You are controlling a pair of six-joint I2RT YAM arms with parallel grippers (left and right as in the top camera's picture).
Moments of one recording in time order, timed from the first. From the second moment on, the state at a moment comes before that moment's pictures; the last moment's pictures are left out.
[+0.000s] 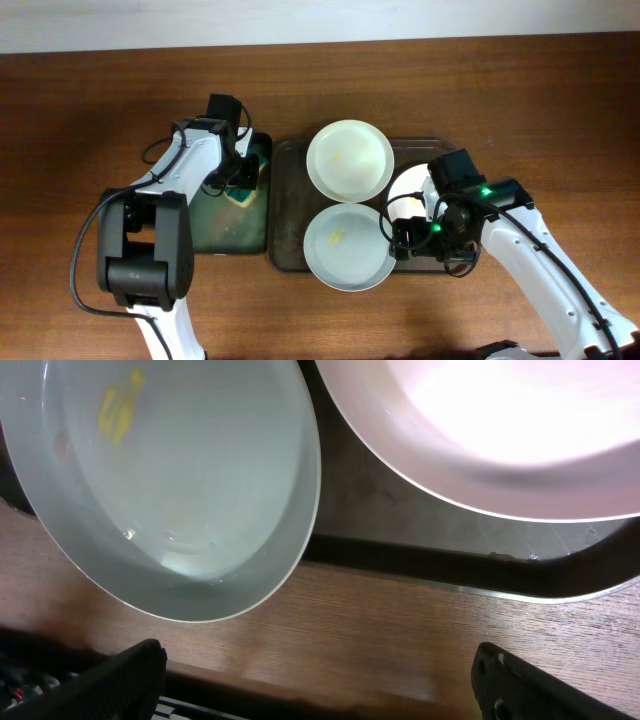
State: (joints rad) left arm -0.15 2.05 1.43 -0.82 0.06 -0.04; right arm 0.26 1.38 0.99 -1.12 -0.28 0.29
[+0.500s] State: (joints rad) left arm -0.15 2.05 1.43 -0.86 0.06 -0.04; right arm 0.26 1.38 0.99 -1.12 -0.28 0.29
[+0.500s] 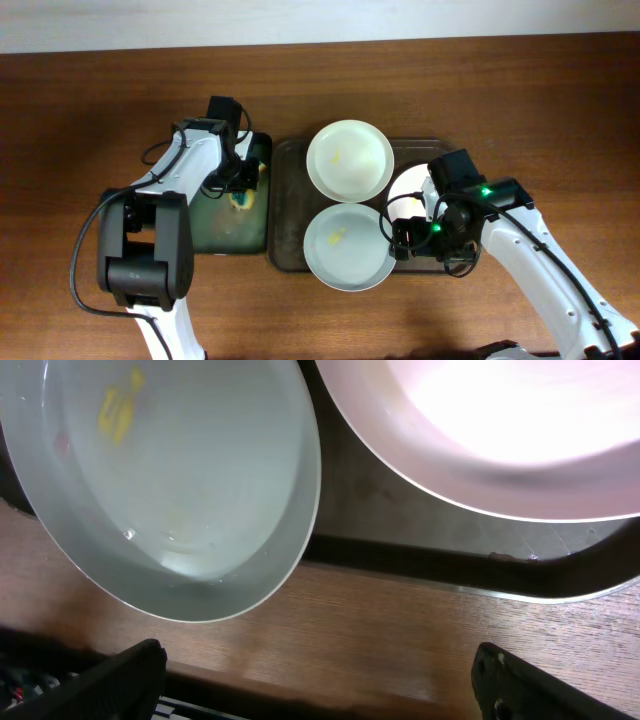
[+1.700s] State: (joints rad) left arm -0.15 2.05 1.42 -0.77 0.08 -0.04; right arm 0.39 1.38 0.75 -0.76 -0.17 0.63
